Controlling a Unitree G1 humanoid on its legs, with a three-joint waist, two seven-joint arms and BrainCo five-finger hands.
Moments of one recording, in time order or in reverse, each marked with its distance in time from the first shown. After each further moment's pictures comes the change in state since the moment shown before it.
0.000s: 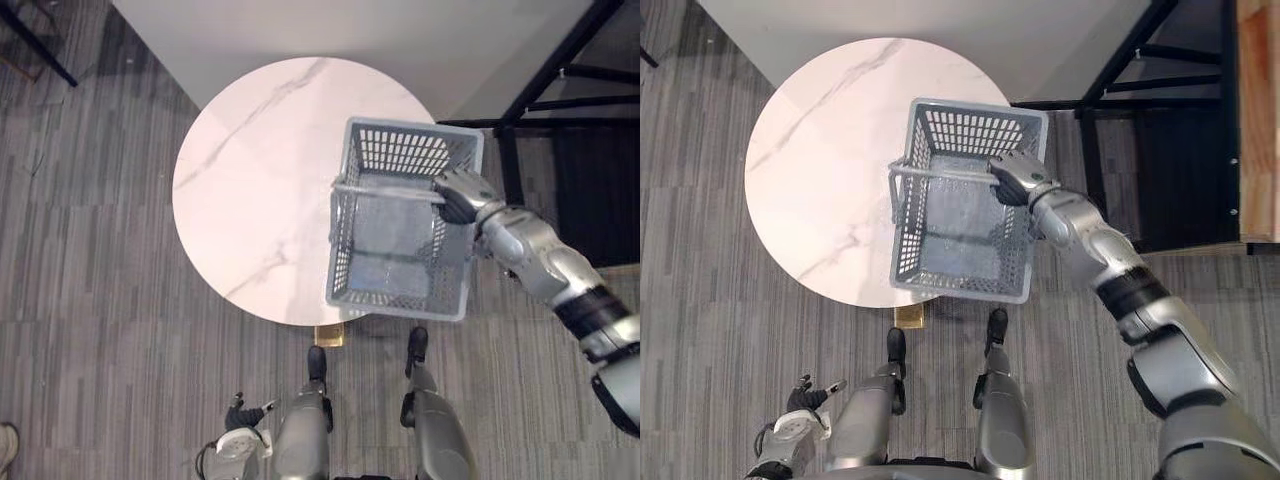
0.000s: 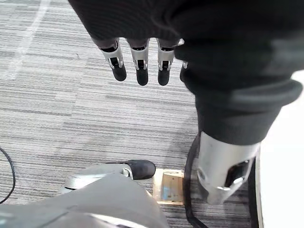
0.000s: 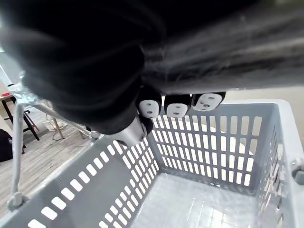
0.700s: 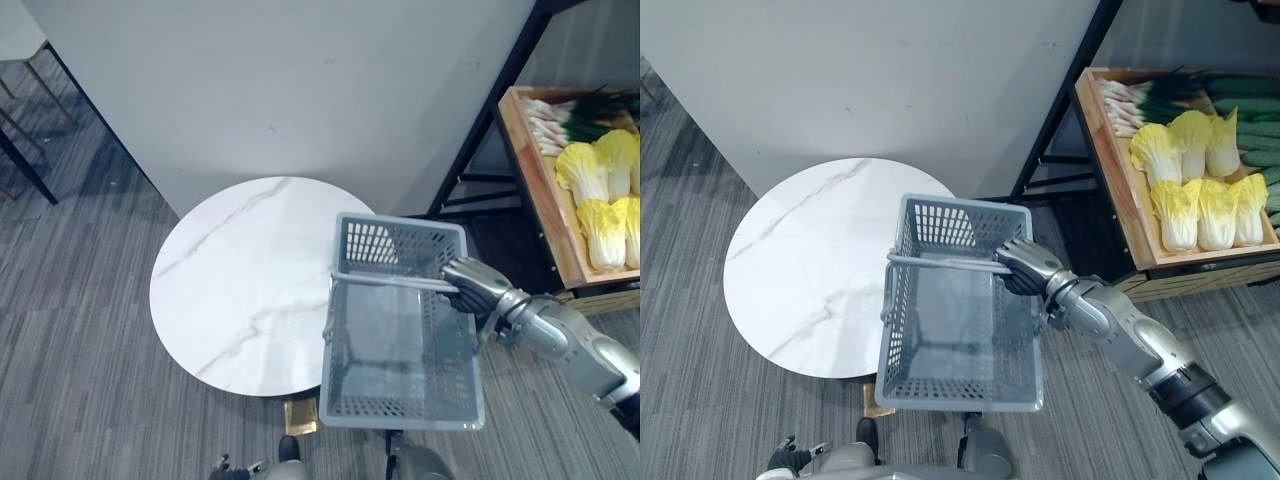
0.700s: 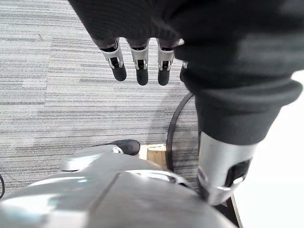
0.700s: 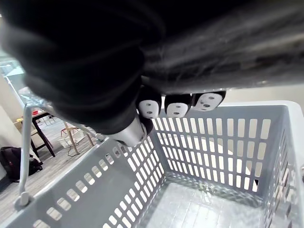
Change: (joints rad) left arm 0.180 0.009 0.033 0.033 0.084 0.026 -0.065; right arm 0.509 -0.149 -0.113 -0.328 0.157 -0.112 0.086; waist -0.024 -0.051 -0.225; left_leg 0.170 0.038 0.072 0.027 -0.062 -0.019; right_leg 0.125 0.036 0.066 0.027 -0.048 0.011
